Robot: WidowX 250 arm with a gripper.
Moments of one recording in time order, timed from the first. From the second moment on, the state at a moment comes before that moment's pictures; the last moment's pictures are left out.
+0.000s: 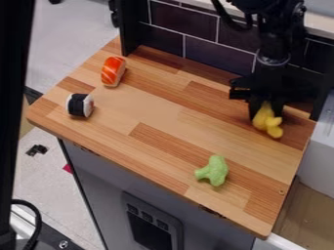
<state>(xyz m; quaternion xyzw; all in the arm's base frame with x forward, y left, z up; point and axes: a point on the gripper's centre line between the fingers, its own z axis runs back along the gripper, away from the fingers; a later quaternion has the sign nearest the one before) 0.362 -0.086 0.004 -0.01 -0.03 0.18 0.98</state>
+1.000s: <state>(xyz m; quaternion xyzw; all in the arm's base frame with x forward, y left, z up) 0.322 -0.031 0.135 -0.05 -0.06 0.16 0.98</state>
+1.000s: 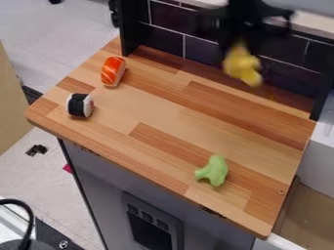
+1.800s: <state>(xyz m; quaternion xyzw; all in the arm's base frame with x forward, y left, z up) 0.306 0.066 0.119 -0.03 -0.07 0.13 0.99</state>
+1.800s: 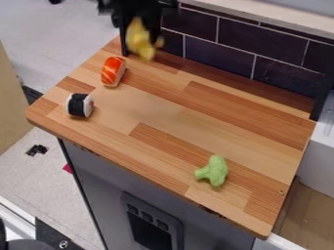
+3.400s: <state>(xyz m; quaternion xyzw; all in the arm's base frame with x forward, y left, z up) 0.300 0.046 0.011 0.03 -0.04 0.12 0.99</state>
